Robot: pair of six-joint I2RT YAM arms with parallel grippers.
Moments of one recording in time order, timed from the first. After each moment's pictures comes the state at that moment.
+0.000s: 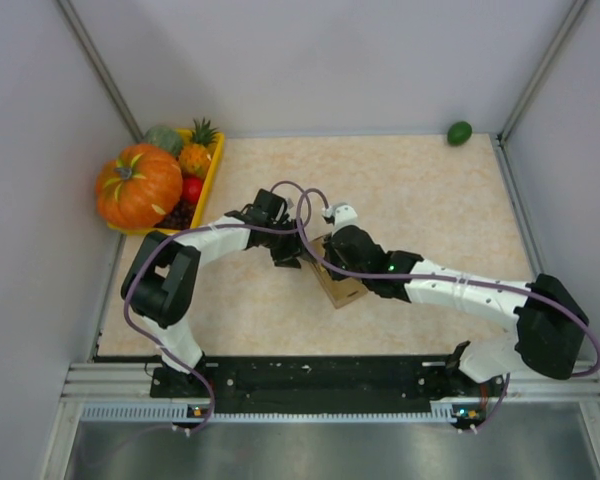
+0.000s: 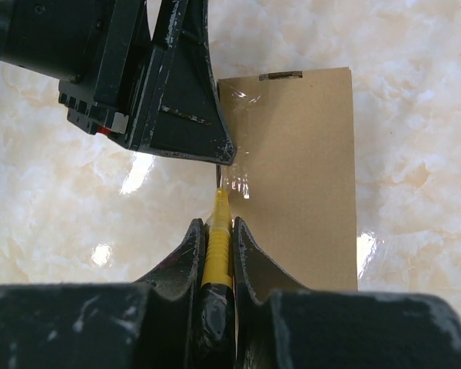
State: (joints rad) left arm -0.49 1.77 1.07 -0.33 0.43 -0.70; right arm 0.97 1.38 0.92 -0.20 0.29 0.43
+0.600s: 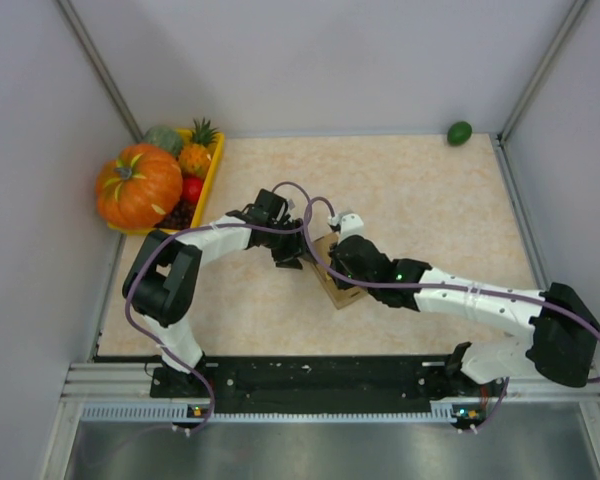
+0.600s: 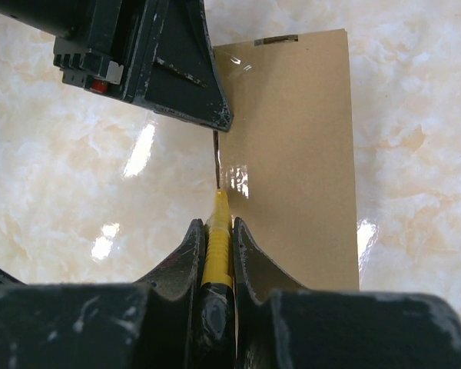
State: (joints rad) left arm -0.49 1.78 1.08 -0.33 0.45 -0.71; right arm 1.01 1.30 0.86 -0.24 0.34 0.47
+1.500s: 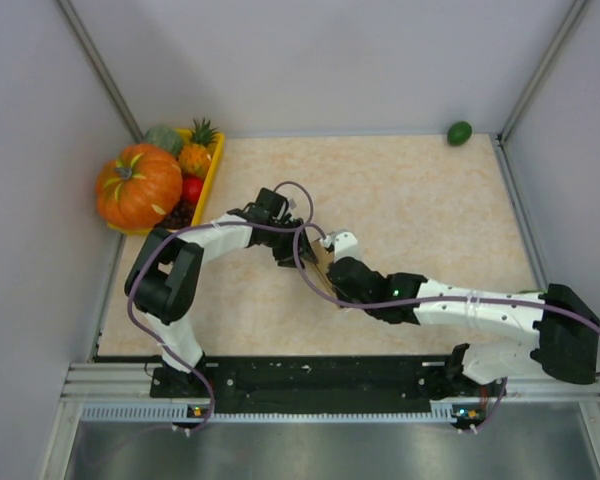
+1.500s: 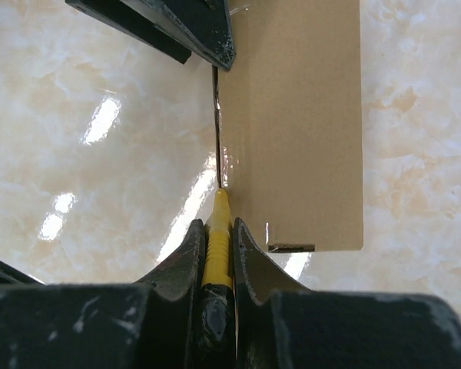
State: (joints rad) left arm -0.48 1.79 1.09 -0.34 0.48 -0.71; right arm 1.14 1.29 0.82 -0.33 0.46 0.46
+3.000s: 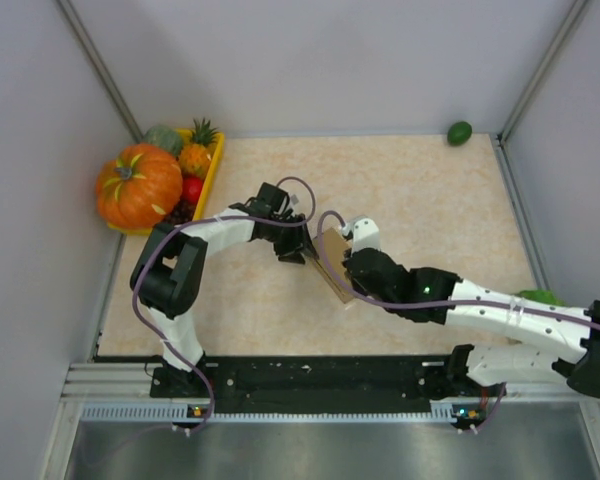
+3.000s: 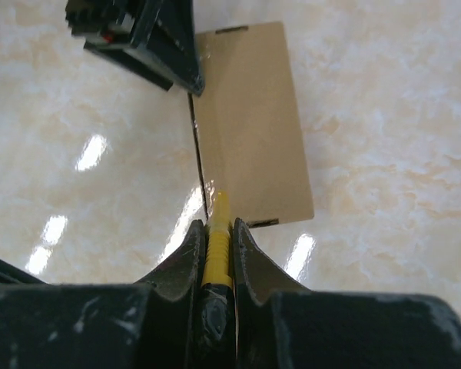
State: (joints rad) left arm -0.47 1.85 1.17 -0.37 0.49 -0.66; right arm 1.14 1.14 0.91 -0.52 0.53 0.41
